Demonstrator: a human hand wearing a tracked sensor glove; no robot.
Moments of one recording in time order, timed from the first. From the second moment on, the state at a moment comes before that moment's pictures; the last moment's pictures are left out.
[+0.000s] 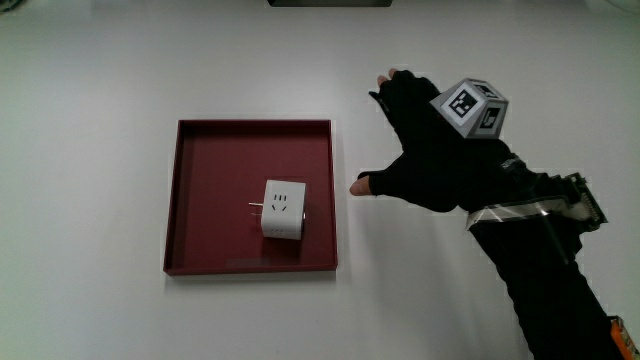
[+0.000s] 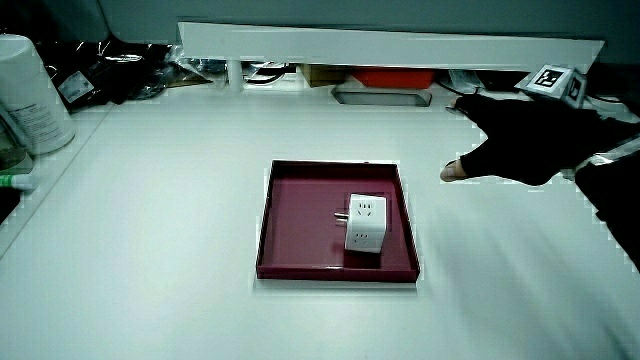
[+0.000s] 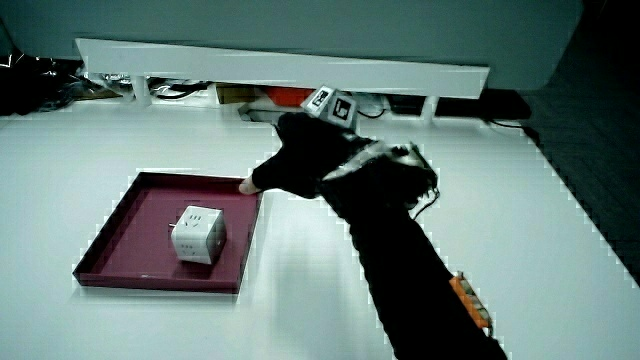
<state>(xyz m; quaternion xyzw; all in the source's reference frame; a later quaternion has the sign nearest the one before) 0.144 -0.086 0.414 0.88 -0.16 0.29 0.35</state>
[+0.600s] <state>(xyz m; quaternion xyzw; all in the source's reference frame) 0.090 -0.064 0.469 0.84 -0.19 0.30 0.41</state>
